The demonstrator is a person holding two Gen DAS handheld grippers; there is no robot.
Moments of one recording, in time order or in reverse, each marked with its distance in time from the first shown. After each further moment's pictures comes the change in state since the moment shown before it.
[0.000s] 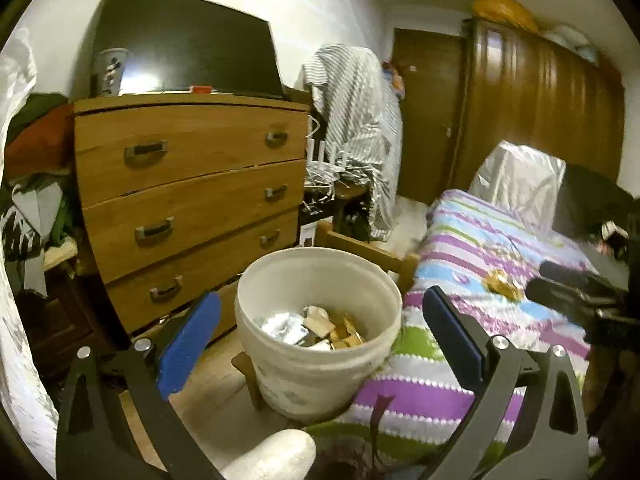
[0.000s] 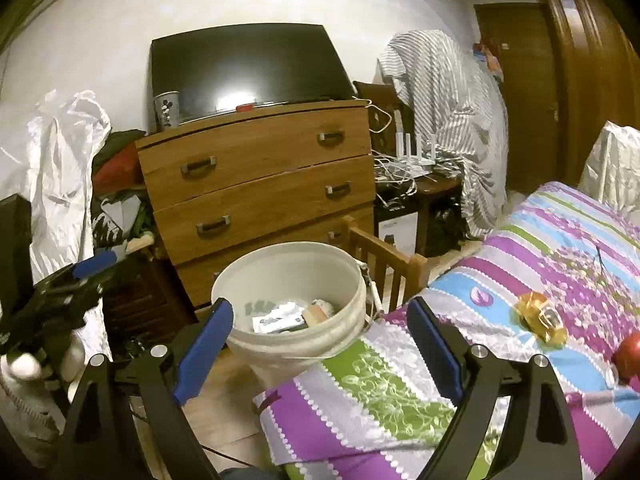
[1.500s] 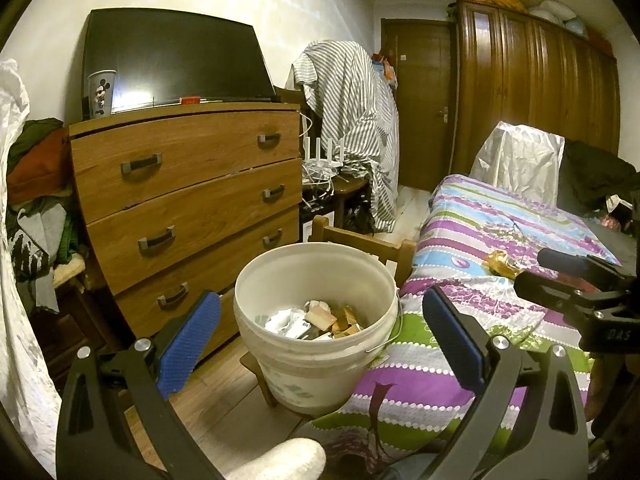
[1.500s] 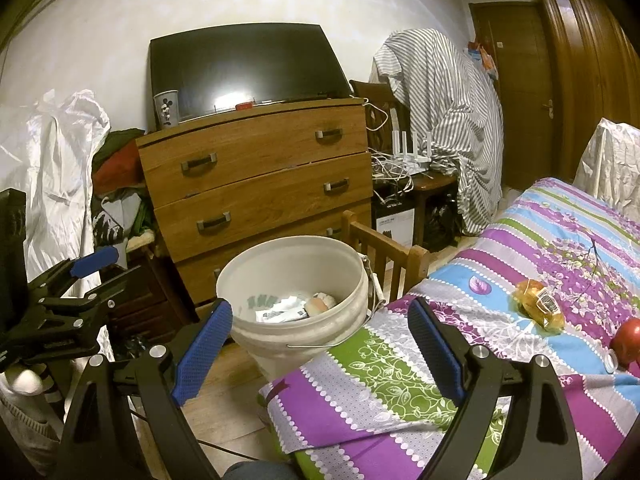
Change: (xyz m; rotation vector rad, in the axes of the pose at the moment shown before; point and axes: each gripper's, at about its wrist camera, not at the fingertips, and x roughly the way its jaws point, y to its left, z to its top) left arm -0.009 -0.023 -0.003 0.068 0.013 0.033; right arm 0.003 0.019 -0.002 -0.001 0.013 -0.015
